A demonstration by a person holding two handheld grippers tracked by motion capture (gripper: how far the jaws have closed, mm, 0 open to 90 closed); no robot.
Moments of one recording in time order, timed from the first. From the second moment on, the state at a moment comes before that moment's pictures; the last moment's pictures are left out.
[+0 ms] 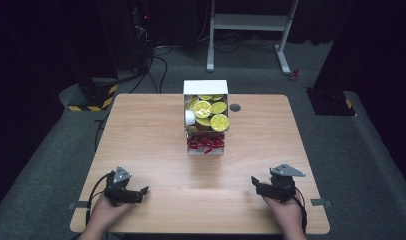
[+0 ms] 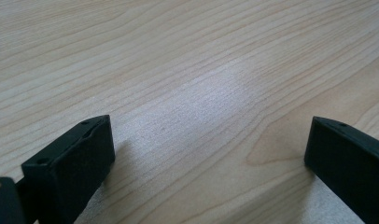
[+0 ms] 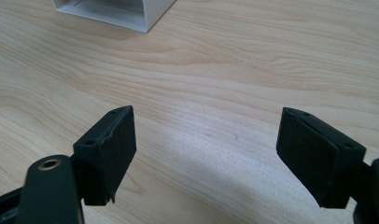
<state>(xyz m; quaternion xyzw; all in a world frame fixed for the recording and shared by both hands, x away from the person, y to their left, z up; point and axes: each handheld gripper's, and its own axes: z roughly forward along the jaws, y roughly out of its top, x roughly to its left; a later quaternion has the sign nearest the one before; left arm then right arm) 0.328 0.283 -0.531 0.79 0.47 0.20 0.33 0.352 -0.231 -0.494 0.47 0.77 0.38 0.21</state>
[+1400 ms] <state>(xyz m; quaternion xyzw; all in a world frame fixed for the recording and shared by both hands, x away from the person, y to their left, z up) 0.328 0.283 -0.531 0.80 0.46 0.19 0.33 0.354 -0.176 -0.450 0.41 0.77 0.43 0.24</state>
